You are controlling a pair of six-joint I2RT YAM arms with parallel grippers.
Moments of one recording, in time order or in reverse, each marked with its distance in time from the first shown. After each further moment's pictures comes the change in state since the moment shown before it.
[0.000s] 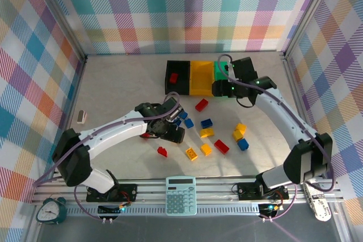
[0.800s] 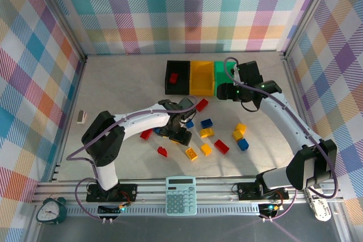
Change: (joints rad) left arm -0.002 0.312 0.130 -0.023 0.059 0.068; right arm -0.036 -0.046 -0.049 -0.024 0.002 0.017
